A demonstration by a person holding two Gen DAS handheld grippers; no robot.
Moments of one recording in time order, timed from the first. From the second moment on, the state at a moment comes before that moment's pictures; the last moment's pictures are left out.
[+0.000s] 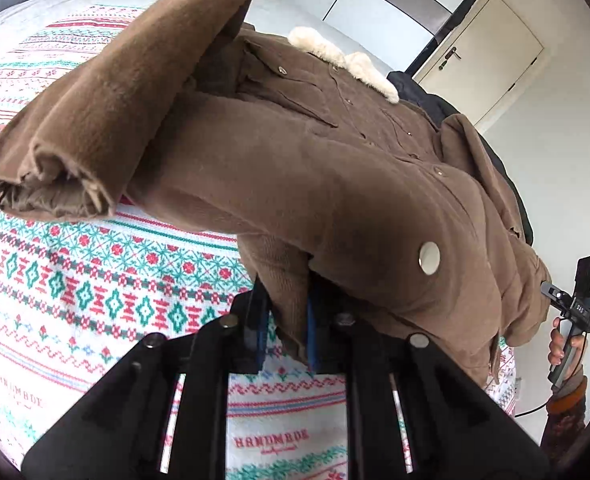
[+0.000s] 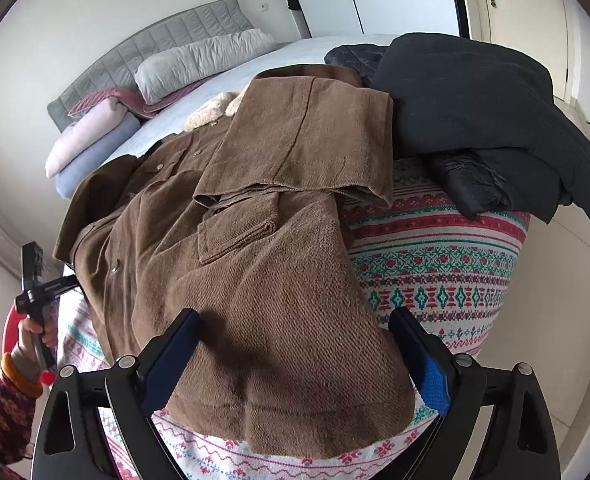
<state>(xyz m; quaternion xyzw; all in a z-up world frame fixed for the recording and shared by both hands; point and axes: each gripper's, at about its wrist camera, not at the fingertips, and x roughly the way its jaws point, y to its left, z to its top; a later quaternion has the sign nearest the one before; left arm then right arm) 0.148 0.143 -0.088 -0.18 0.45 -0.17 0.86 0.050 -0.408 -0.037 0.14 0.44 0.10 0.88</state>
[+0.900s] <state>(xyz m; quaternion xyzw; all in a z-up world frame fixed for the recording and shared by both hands) 0.047 0.182 -0.089 -0.18 0.54 -0.23 0.79 0.040 -0.406 -0.038 0.01 0.50 0.18 0.85</state>
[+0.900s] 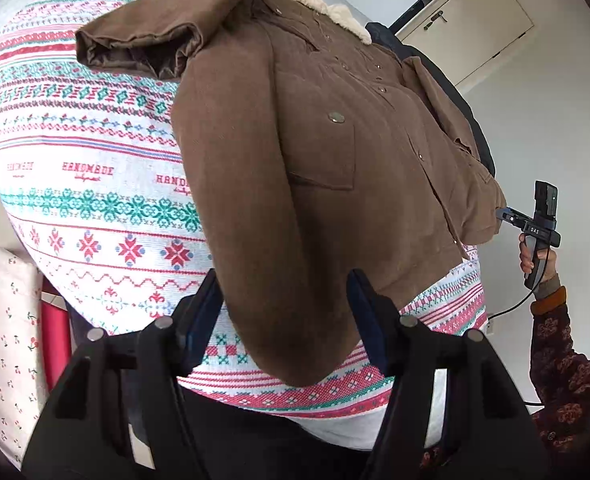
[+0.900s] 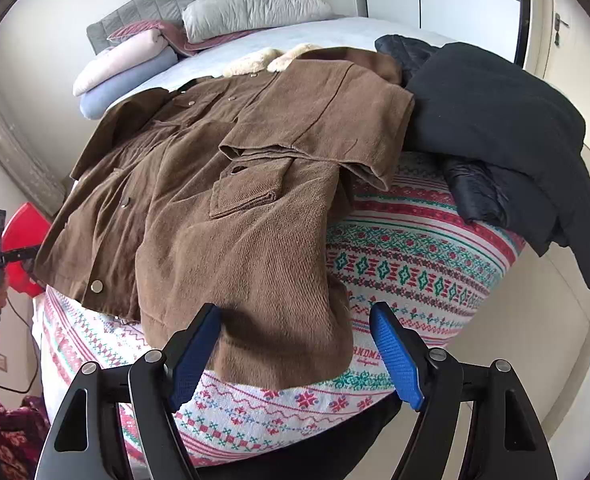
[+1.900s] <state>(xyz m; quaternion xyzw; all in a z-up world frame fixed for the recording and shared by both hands) 0.015 0.220 -0.091 -0.18 0.55 -0.11 0.81 0.049 -0.471 -0.048 0.31 0.52 0.06 0.80</state>
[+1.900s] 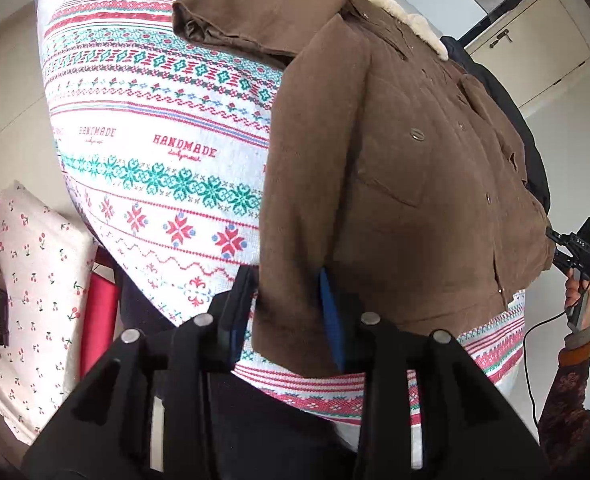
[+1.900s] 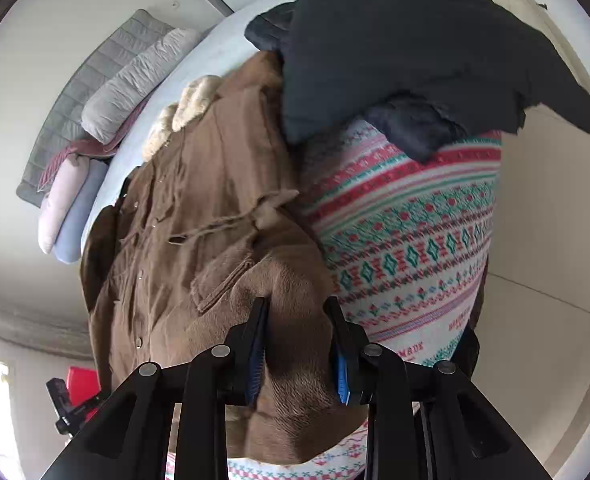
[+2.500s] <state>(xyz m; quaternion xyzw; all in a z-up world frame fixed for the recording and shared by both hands) -0.036 0.191 -0.106 0.00 0.48 -0.13 0.86 -0.034 -0.440 -0.082 0.09 0.44 0.03 0.89</state>
